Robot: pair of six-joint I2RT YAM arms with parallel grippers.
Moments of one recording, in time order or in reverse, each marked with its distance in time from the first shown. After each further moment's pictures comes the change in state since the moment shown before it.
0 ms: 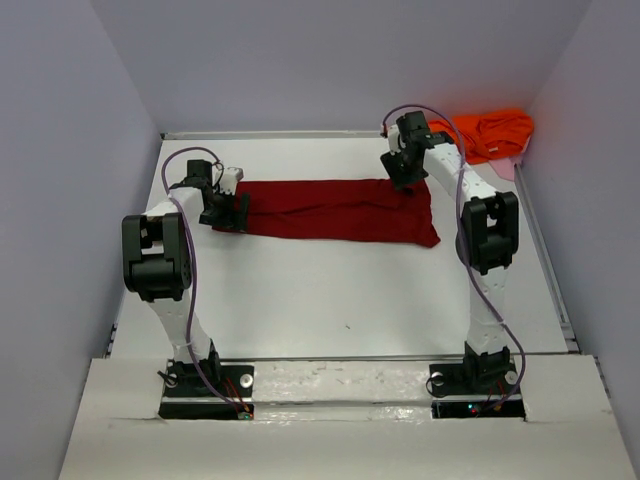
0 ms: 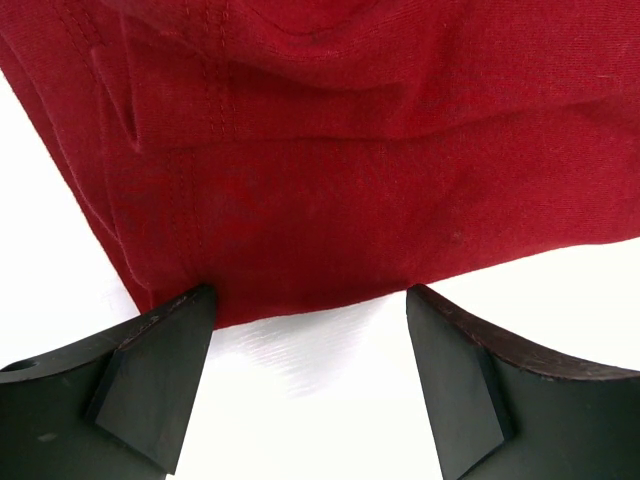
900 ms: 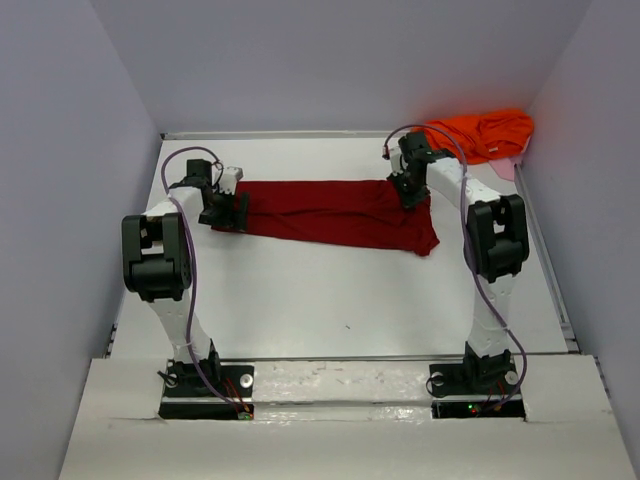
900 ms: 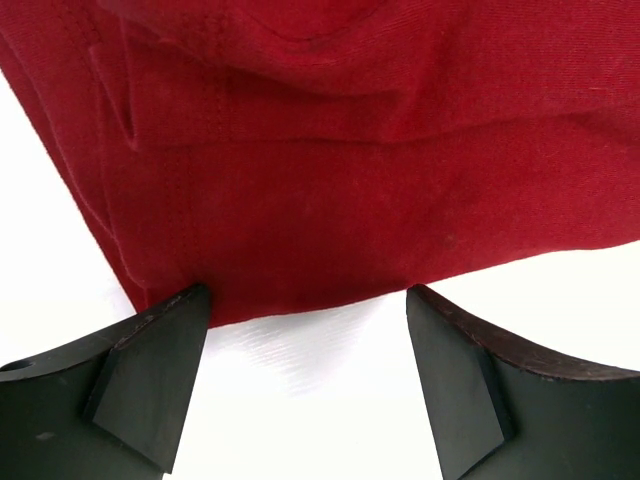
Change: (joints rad) left arm 0.003 0.000 0.006 -0.008 0.001 -0.001; right arm 0.001 -0.092 -0.274 0.059 -0.037 0.006
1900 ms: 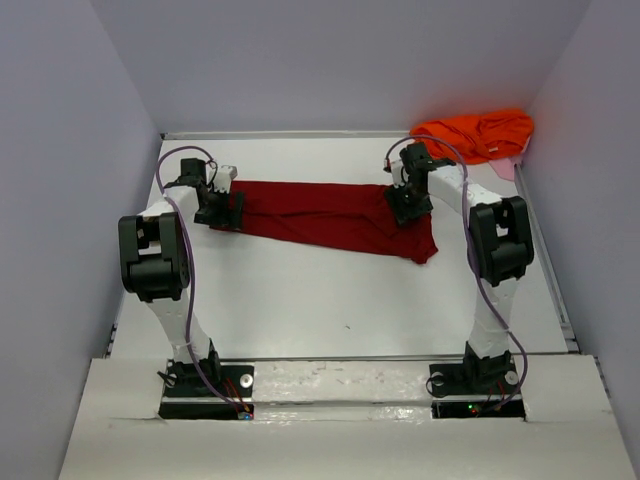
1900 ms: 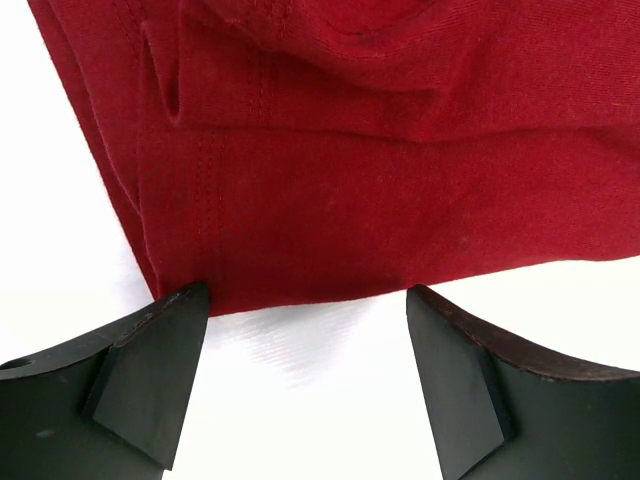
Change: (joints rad) left arm 0.032 0.000 0.012 -0.008 0.003 0.000; right arm 0.000 -0.069 -0.137 0.007 -0.069 0.017
